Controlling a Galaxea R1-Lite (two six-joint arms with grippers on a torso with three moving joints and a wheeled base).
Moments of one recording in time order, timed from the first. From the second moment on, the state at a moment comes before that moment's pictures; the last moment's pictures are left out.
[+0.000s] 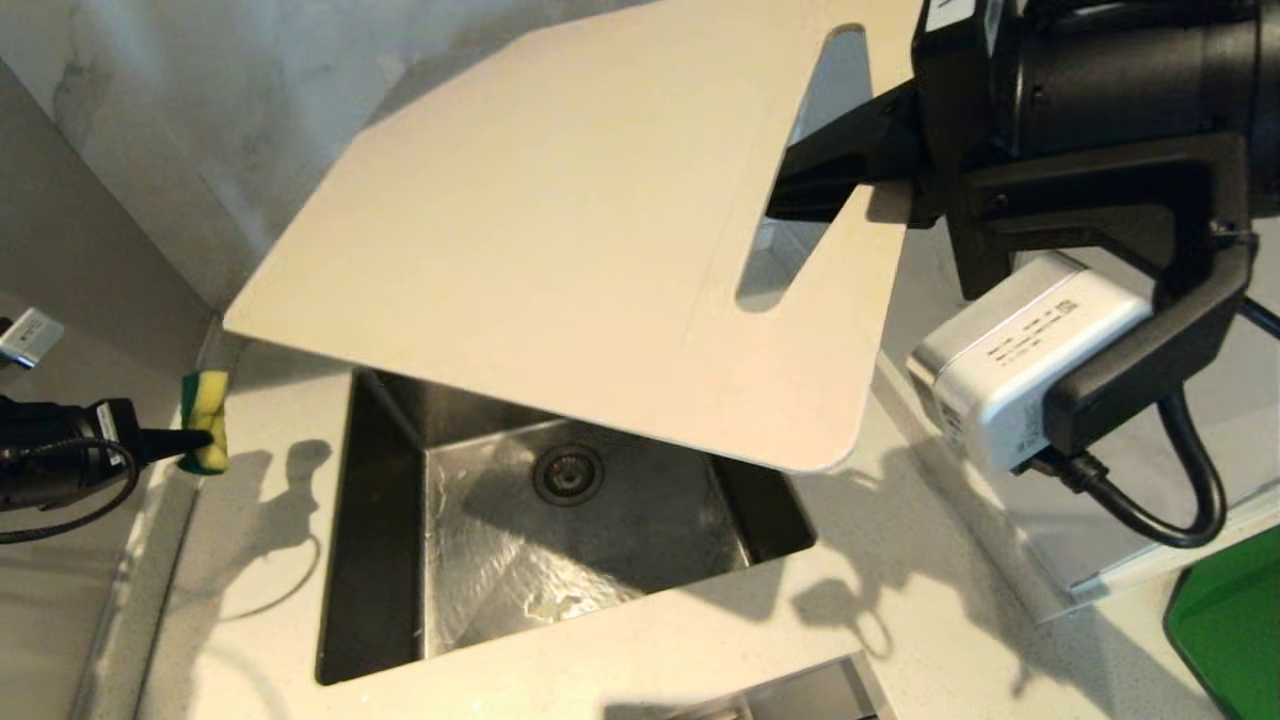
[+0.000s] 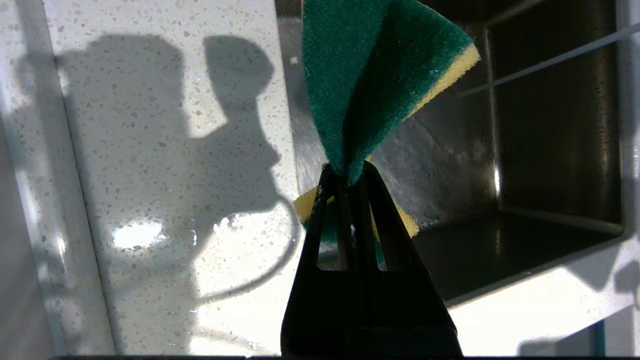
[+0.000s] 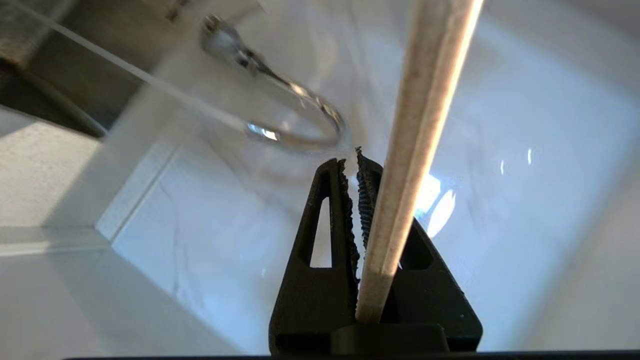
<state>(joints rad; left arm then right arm) 0.22 1.48 -0.84 -0.15 -0.42 -0.23 0.62 1.44 -1.67 0.43 0.24 -2.29</state>
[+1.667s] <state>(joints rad) 0.15 1.60 -0.82 -0.19 -0.34 -0.23 0.55 1.08 -0.67 -0.33 -0.14 -1.70</state>
